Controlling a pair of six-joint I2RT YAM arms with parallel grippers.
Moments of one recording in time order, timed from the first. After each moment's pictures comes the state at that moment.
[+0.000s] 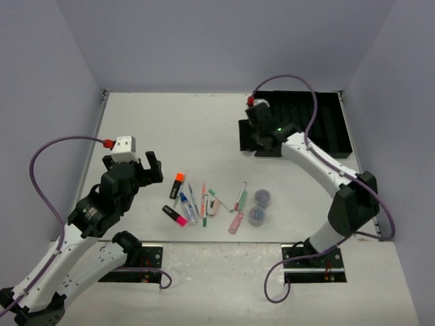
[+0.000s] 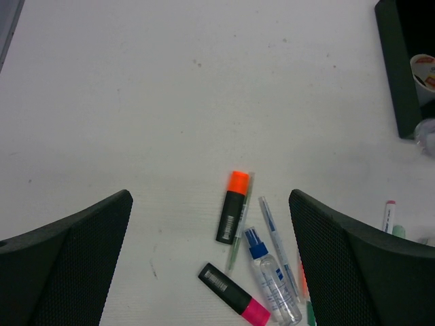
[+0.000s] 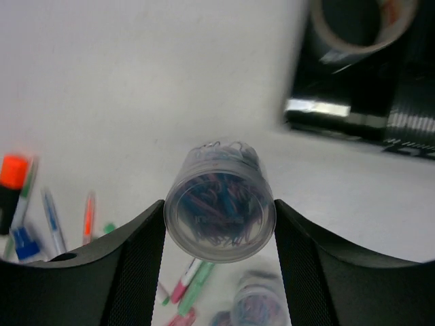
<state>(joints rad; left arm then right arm) -0.62 0.61 0.84 -0.66 -0.54 -0.40 0.60 1.61 1.39 -0.67 0.20 0.40</state>
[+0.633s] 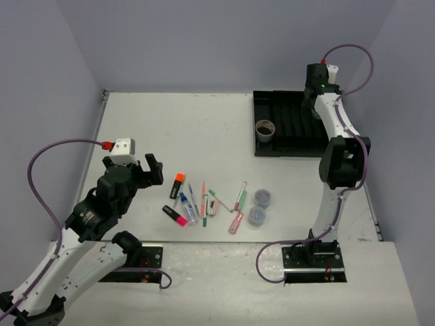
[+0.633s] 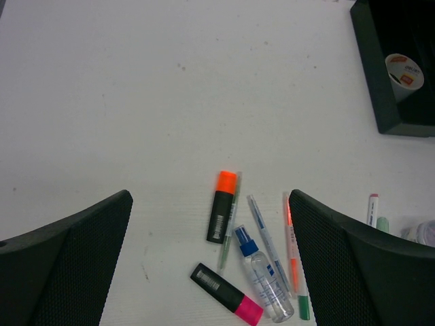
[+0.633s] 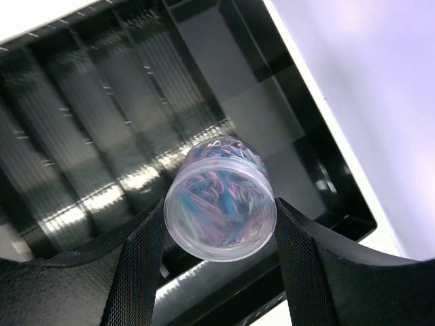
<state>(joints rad) -0.62 0.57 0.82 -0.64 -0.50 -0.39 0.01 2.08 1.96 -0.69 0.52 0.29</state>
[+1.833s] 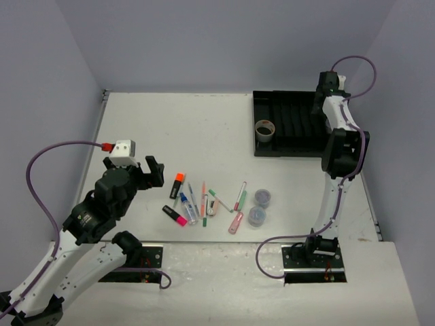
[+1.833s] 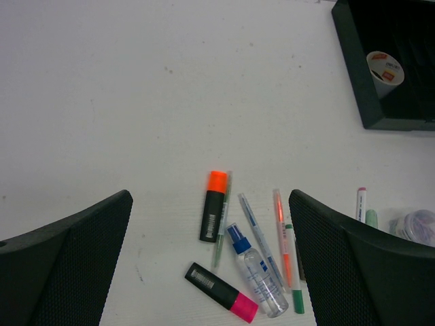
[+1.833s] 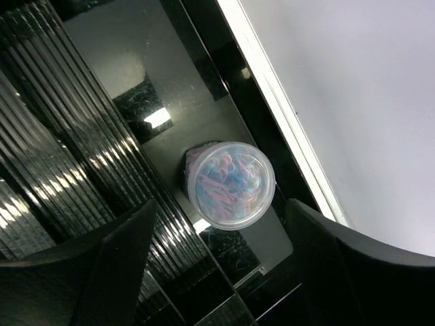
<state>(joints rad) -0.65 0.55 0.82 -0.64 -0.49 -0.38 -0.12 2.32 2.07 -0.65 0.53 0.14</state>
